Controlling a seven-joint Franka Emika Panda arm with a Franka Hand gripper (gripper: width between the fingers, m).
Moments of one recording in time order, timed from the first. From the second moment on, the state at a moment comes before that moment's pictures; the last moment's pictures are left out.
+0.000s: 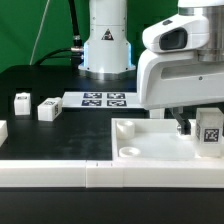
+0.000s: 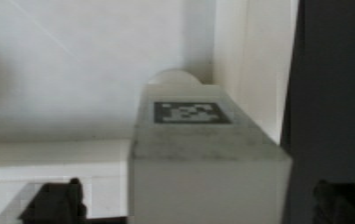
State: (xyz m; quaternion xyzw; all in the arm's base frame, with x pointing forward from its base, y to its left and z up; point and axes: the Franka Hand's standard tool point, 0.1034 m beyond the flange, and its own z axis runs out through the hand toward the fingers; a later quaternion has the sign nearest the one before) arm 0.648 0.121 0.070 -1.00 0.00 0.00 0.06
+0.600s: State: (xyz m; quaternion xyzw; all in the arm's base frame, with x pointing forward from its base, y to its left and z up) arm 0.649 0.117 0.069 -1.00 0.02 0.00 0.06
